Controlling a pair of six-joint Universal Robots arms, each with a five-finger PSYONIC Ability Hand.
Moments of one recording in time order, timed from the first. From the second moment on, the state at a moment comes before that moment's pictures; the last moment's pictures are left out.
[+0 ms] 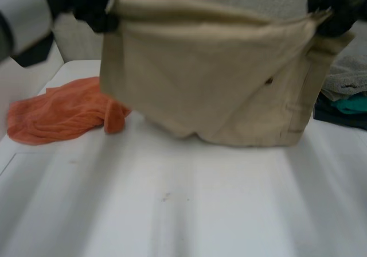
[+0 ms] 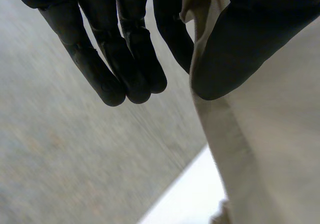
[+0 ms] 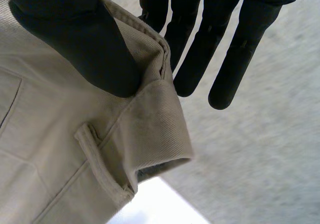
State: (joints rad) left arm 4.19 -1.82 -0.75 2.56 -1.53 3.52; right arm 1.76 -1.23 0.79 0.51 1.31 2.79; left_hand 1.16 1.19 1.19 1.19 0.98; right_hand 1.13 1.18 1.19 1.20 1.01
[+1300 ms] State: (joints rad) left arm 4.14 -1.81 -1.68 2.88 -1.66 3.64; right arm 1.78 -1.26 1.61 0.35 1.20 2.48; left_hand 1.16 1.20 1.19 1.20 0.98; right_hand 1.13 1.18 1.19 1.20 1.01
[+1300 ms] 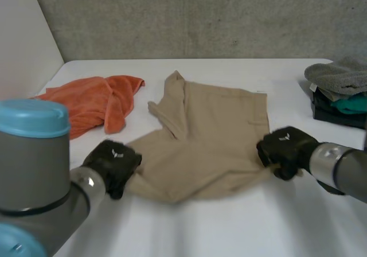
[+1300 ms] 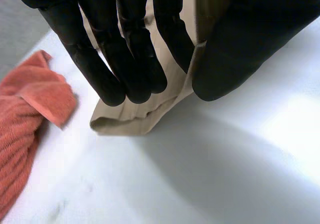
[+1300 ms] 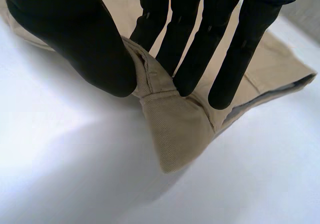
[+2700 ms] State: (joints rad) left arm 4.16 -2.44 -0.95 2.80 -2.00 3.84; right arm 1.74 -1.34 1.80 0.34 1.14 2.38; left_hand 1.16 1.19 1.19 1.19 0.99; right_hand 1.13 1.18 1.19 1.20 1.01
